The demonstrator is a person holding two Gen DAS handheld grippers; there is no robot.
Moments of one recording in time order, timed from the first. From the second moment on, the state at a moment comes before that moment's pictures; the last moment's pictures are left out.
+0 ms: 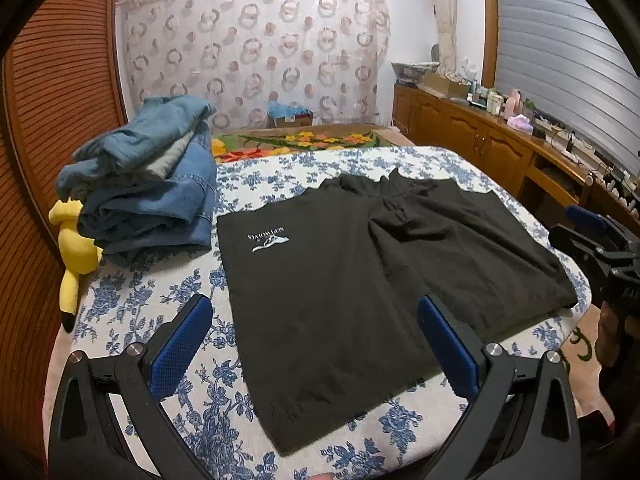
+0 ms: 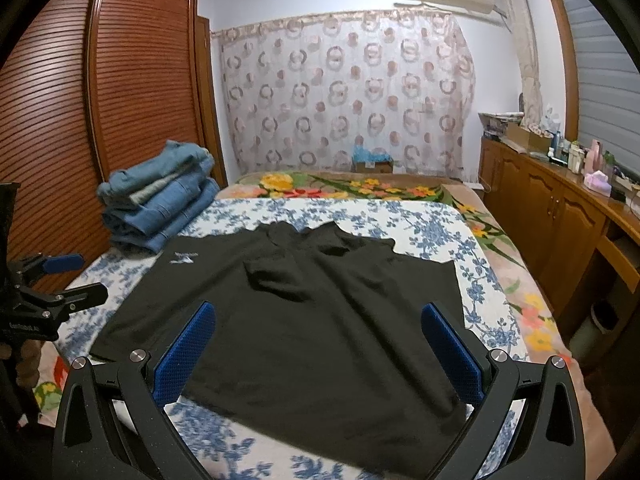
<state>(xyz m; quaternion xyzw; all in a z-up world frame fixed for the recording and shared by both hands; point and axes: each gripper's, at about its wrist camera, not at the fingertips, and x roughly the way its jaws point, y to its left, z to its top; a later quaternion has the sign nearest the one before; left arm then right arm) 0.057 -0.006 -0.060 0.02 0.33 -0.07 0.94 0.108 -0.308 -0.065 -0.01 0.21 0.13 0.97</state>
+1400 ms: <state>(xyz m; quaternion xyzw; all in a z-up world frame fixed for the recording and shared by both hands) 0.114 -0.008 -0.128 0.02 0.43 -0.09 0.90 0.215 -0.363 -0.023 -0.03 0.36 0.03 0.93</state>
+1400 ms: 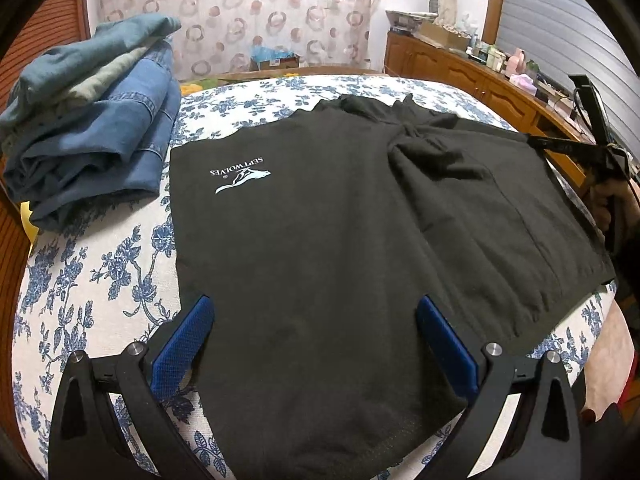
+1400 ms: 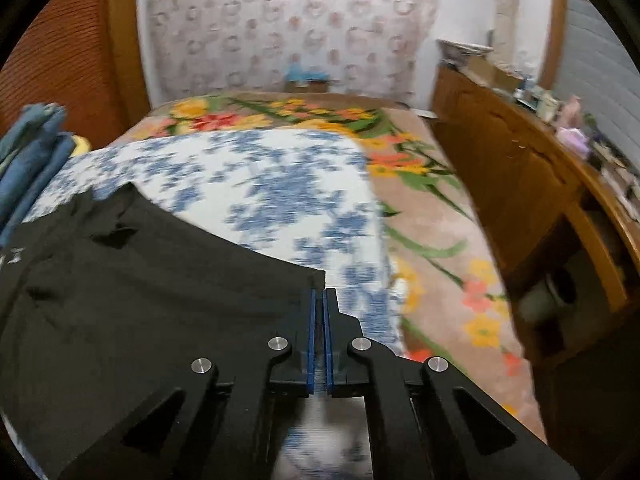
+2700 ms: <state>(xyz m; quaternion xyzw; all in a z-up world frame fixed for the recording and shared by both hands) 0.072 0.052 -0.094 -0.02 0.40 -0.09 0.91 0.037 -0.270 -0.043 -0.08 0.33 0.15 0.93</state>
